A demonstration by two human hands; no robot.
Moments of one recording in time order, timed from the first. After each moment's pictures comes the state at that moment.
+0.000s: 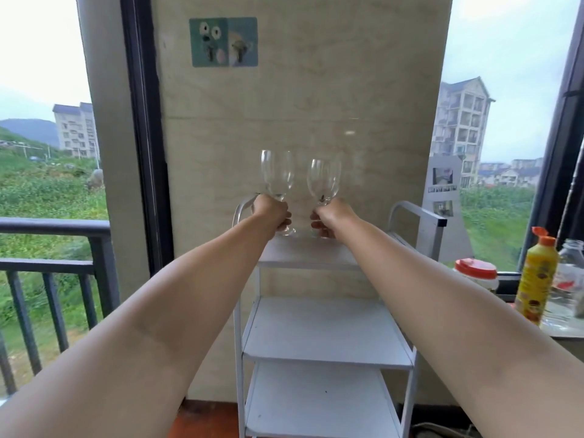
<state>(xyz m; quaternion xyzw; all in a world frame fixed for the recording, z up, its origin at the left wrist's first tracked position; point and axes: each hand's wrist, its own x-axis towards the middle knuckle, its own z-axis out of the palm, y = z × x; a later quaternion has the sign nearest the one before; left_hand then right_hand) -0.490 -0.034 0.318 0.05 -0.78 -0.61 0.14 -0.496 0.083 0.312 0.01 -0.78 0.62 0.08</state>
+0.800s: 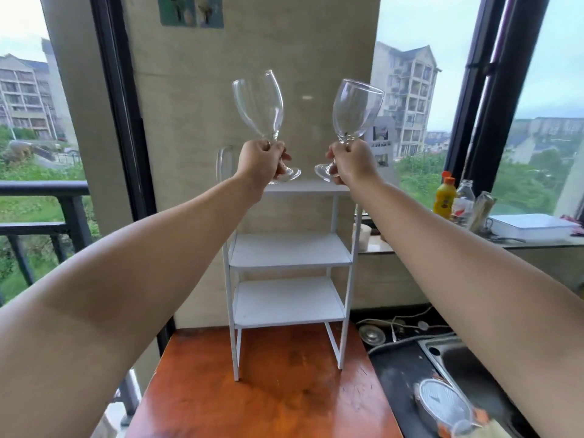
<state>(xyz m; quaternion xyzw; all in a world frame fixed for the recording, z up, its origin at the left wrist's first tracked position) -0.332 -0.014 0.308 -0.13 -0.73 -0.64 0.21 -0.318 0.142 0.312 0.02 -0.77 0.56 0.31</state>
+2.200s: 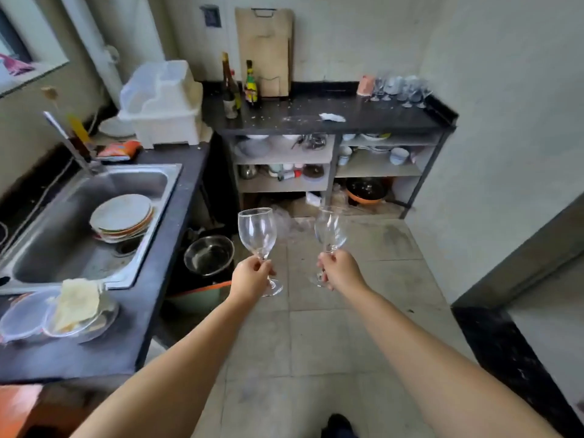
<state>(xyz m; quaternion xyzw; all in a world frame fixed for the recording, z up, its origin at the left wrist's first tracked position) 0.146 0.356 -0.068 -0.50 -0.69 -0.33 -0.40 0.322 0.355 -0.050 -0.69 -0.46 0.44 0.34</state>
